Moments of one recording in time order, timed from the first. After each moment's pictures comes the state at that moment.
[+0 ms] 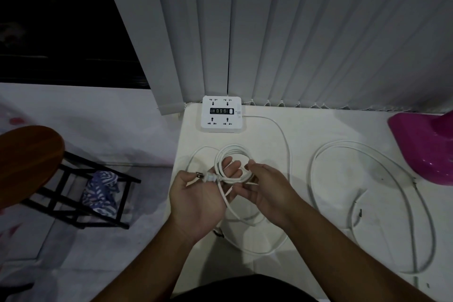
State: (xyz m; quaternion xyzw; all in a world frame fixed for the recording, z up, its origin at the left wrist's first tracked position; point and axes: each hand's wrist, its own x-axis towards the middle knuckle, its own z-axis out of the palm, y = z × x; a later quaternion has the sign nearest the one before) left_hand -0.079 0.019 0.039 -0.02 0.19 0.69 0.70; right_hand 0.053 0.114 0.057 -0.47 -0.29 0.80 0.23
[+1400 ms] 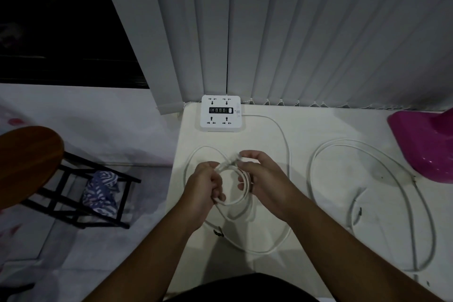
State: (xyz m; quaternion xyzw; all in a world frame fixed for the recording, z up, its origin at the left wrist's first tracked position) left_hand -0.076 0.045 0.049 0.03 0.62 0.56 0.55; right_hand 0.056 0.124 0.053 -0.43 -0.41 0.78 0.19
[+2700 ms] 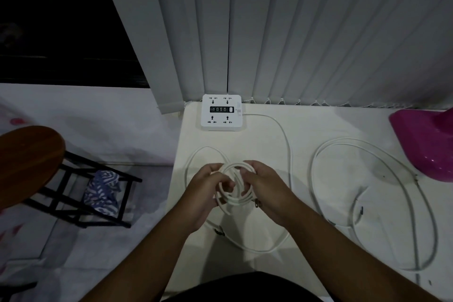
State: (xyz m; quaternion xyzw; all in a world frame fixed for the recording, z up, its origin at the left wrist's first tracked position) left_hand -0.083 0.033 0.035 0.13 0.60 0.52 0.59; right_hand 0.058 0.114 0.040 -0.48 -0.52 0.69 0.15
